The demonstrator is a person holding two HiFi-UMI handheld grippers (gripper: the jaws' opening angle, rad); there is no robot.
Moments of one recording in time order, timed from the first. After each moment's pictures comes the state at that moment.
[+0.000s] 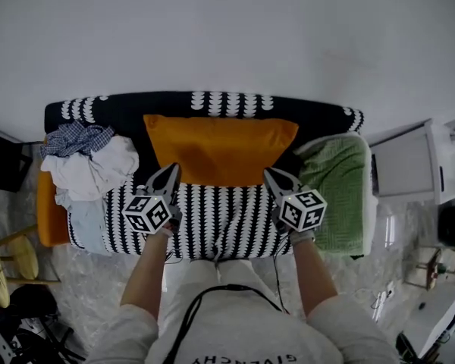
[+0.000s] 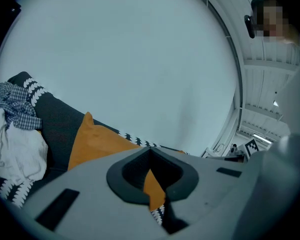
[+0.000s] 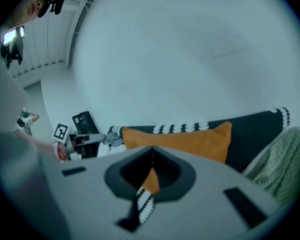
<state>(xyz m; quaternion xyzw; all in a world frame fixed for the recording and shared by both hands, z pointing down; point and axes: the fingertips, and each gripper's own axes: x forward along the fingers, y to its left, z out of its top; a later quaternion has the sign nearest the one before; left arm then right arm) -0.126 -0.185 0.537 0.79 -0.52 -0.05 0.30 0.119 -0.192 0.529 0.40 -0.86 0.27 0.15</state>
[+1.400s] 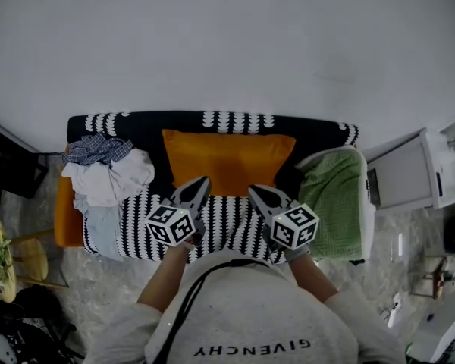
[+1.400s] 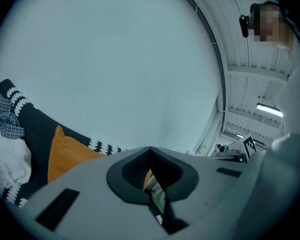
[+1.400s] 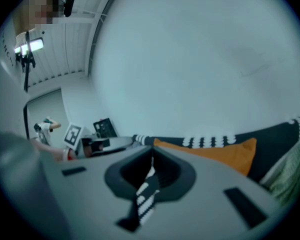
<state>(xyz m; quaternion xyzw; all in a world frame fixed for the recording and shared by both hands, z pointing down) -0.059 -0.144 0.432 0.84 -0.46 -0.07 0.28 0.053 -0.128 0.425 0.32 -0.91 0.24 0.10</state>
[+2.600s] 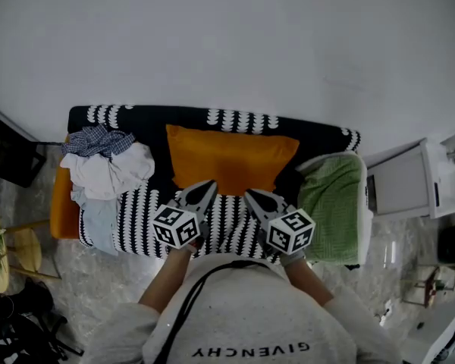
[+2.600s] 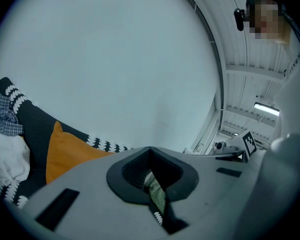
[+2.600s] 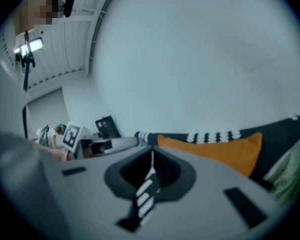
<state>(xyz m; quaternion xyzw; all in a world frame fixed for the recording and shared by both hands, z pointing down) -0.050 -0.132 0.438 0.84 -0.45 -0.07 0.29 0.034 -0.116 0.432 0.31 -0.91 0.25 0.11</state>
